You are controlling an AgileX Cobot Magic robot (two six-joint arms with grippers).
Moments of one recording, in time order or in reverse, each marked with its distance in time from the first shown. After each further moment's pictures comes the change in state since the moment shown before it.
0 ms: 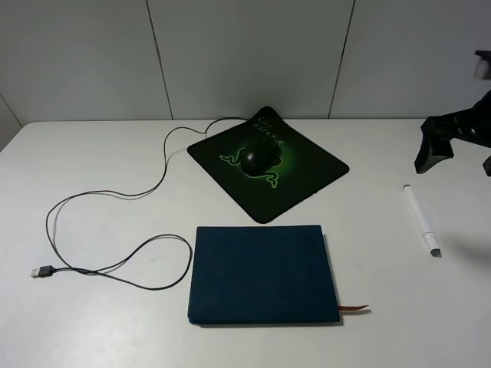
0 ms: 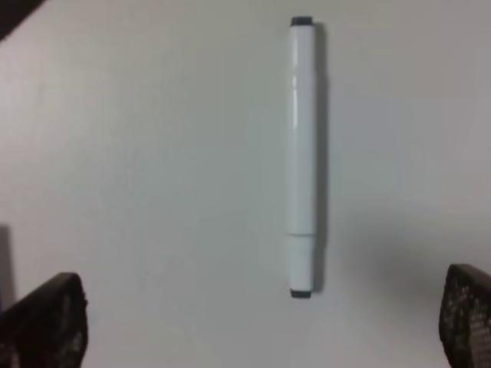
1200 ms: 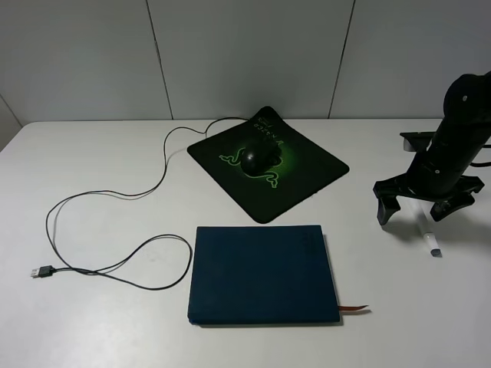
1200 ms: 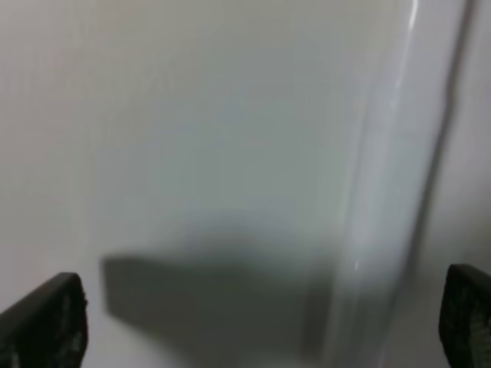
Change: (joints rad) left arm 0.000 0.000 0.000 0.000 0.000 0.000; right arm 0.011 0.427 -0.027 -0.033 -0.176 -0.036
